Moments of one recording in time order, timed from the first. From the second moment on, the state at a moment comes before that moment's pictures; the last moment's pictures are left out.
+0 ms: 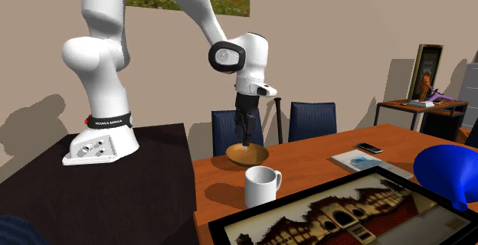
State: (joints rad) arm -0.19 0.21 -0.20 -2.42 -0.01 2.51 -0.32
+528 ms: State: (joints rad) arm -0.27 0.50 -0.18 -2.23 0.05 2.60 -0.42
